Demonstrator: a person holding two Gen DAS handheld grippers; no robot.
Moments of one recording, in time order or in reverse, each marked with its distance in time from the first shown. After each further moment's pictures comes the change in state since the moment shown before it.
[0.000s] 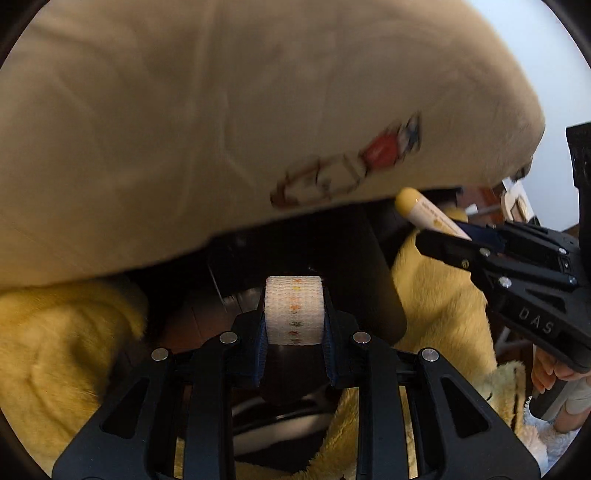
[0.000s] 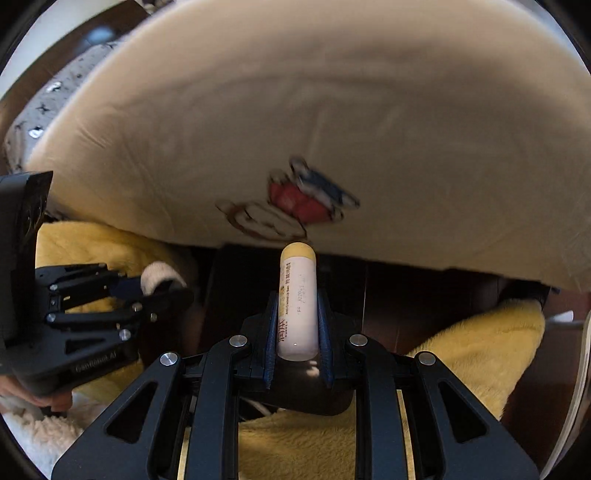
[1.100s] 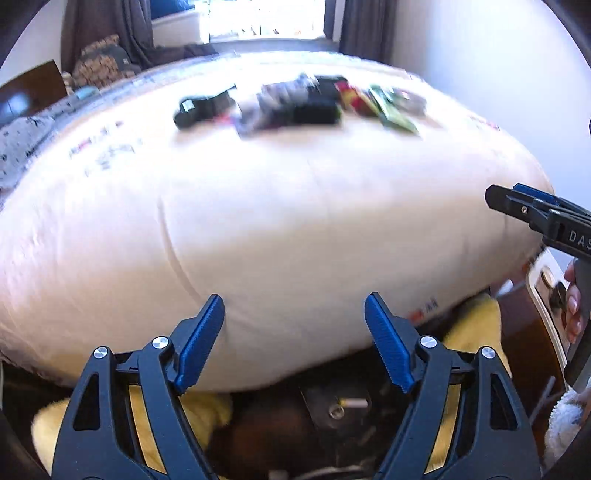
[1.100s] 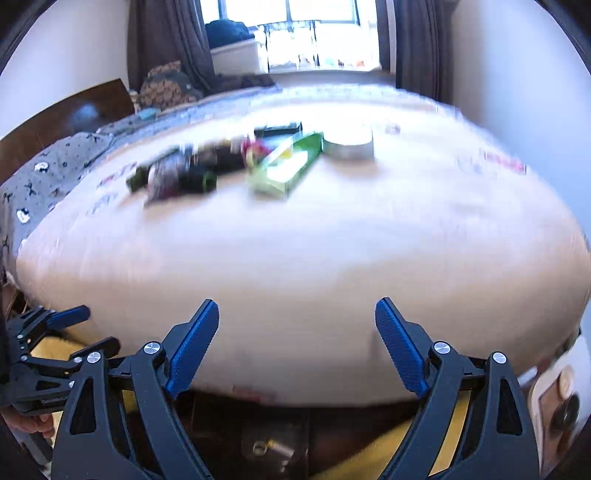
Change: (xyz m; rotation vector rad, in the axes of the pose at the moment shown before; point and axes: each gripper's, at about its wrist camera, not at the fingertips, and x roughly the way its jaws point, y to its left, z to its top) left arm -0.136 0.008 0.058 0.038 -0.436 0.239; right arm -0.125 -0.025 0.102 0.009 -0.489 -0.165
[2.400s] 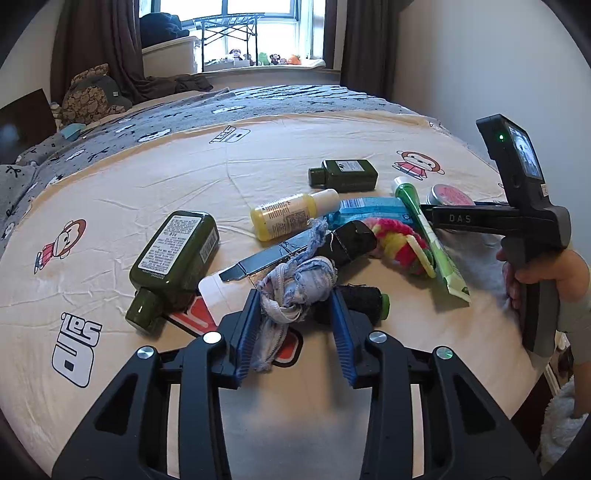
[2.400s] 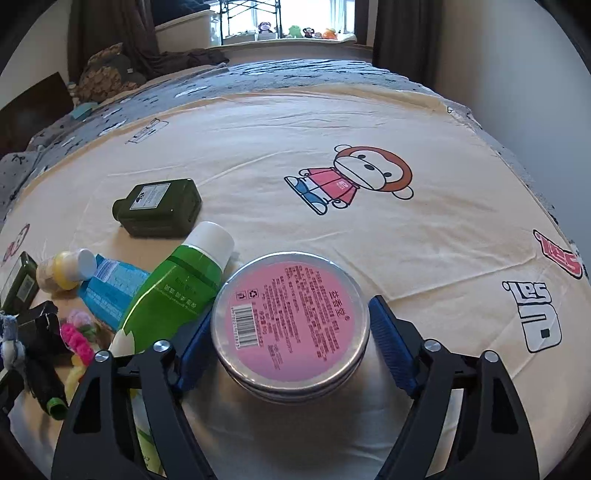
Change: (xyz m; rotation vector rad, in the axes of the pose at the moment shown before) left arm 0.068 0.008 0.155 0.015 -0.092 -0.009; right arm 0.184 -0.060 0.153 0.052 0.158 -0.123
